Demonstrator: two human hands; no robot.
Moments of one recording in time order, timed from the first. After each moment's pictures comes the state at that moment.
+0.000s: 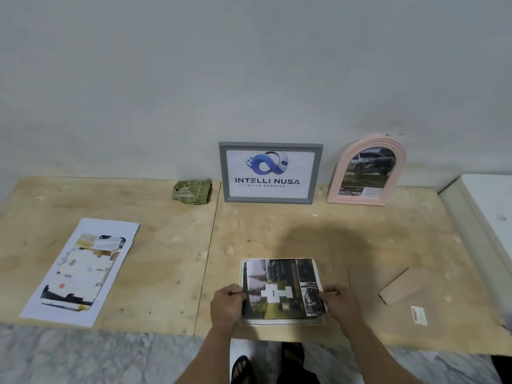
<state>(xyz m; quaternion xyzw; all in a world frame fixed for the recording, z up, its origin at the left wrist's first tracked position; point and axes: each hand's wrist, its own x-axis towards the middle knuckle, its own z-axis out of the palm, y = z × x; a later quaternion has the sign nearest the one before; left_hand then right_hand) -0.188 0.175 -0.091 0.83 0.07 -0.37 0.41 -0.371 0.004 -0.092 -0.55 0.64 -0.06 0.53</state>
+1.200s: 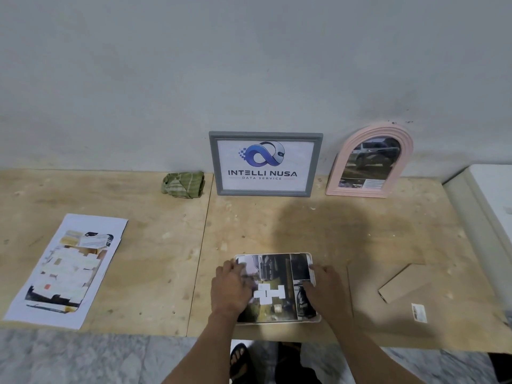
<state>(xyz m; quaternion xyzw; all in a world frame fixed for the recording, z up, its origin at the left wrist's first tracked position) -0.172 0.140 -0.098 0.91 -0.31 -0.26 0.10 -0.341 -0.006 -0.095 -0.79 0.52 0.07 0.31</state>
